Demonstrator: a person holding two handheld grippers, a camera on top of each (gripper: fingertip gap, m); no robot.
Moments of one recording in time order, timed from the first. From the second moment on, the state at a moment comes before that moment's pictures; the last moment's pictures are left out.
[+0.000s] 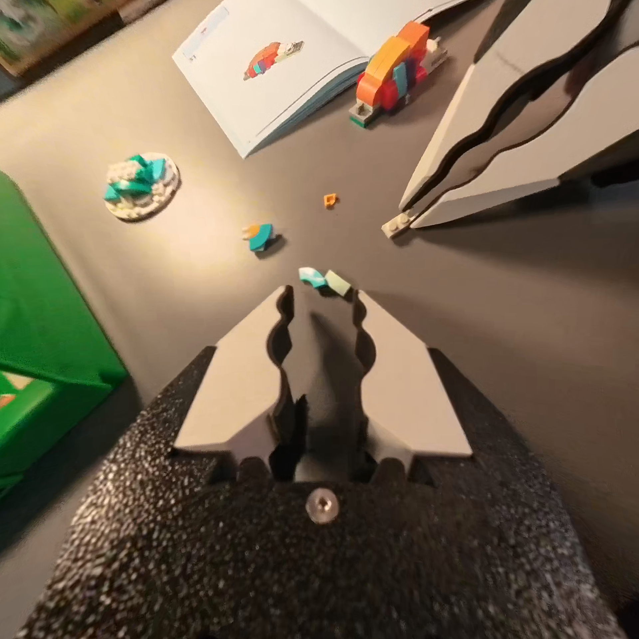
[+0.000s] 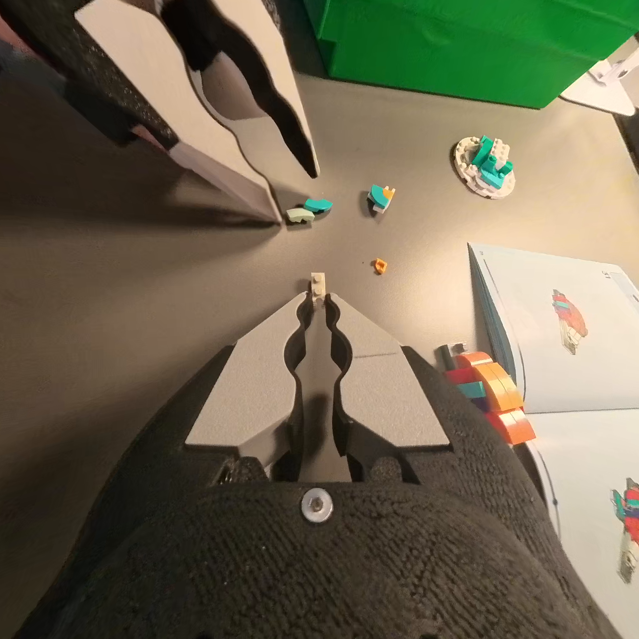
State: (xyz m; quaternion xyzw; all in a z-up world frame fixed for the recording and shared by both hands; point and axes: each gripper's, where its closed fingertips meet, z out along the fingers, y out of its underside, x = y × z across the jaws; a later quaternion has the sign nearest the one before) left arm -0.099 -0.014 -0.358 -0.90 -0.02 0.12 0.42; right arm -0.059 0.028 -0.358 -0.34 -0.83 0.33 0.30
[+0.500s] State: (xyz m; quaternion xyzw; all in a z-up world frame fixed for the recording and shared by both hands) left arm -0.088 -0.004 -0.359 -0.90 0.01 0.14 0.41; right arm -0.056 0.028 -0.359 -0.35 -0.83 0.34 0.28
